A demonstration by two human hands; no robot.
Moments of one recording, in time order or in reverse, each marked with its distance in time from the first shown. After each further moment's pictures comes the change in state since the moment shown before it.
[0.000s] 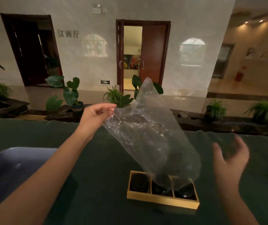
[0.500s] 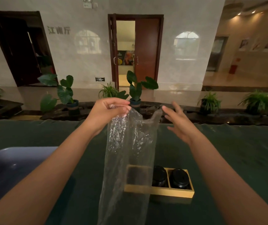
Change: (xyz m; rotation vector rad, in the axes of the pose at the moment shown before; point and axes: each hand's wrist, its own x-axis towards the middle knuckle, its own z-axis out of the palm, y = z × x) left_hand -0.004 0.021 0.039 -0.107 -0.264 0.045; right_hand 0.034 -0.056 0.082 0.227 -0.887 0.366
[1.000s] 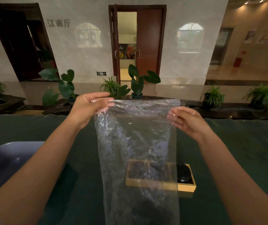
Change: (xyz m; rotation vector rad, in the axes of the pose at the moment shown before) left_hand -0.003 -0.012 -0.037 -0.150 0.153 -0.167; right_hand 0.007 0.021 -0.029 0.181 -0.016 -0.025
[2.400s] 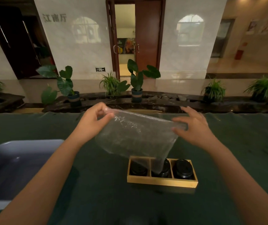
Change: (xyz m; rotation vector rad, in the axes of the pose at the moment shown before) left_hand -0.021 -0.038 0.008 0.593 -0.066 0.190; right_hand -0.029 0.015 -0.010 -1.336 0.099 -0.231
